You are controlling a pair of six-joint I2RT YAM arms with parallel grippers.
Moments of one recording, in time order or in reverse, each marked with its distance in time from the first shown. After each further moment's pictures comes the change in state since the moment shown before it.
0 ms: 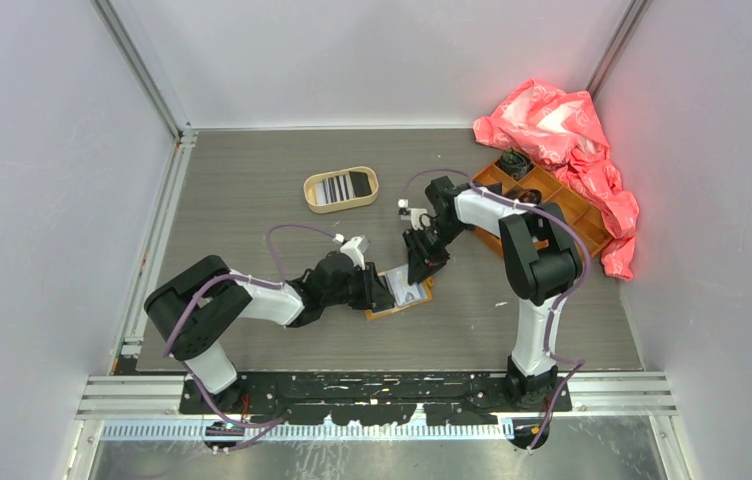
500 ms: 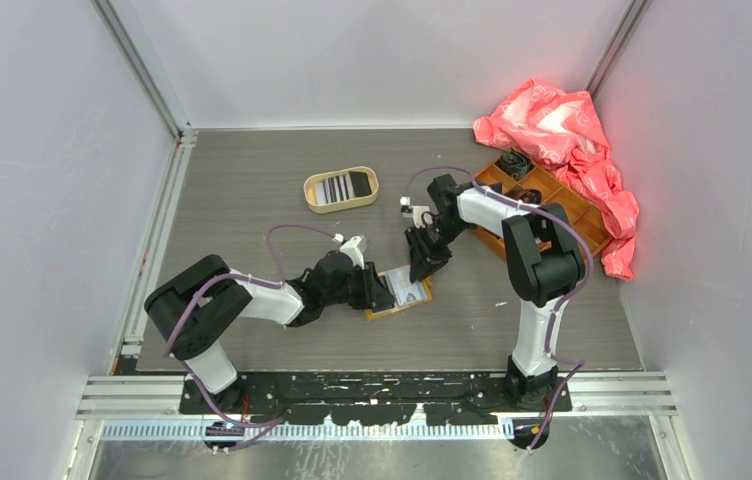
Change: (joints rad) left arm 0.010 0.005 0.000 0.009 0.016 -0.014; right arm -0.015 -0.017 0.000 -0.002 0.021 -0.001
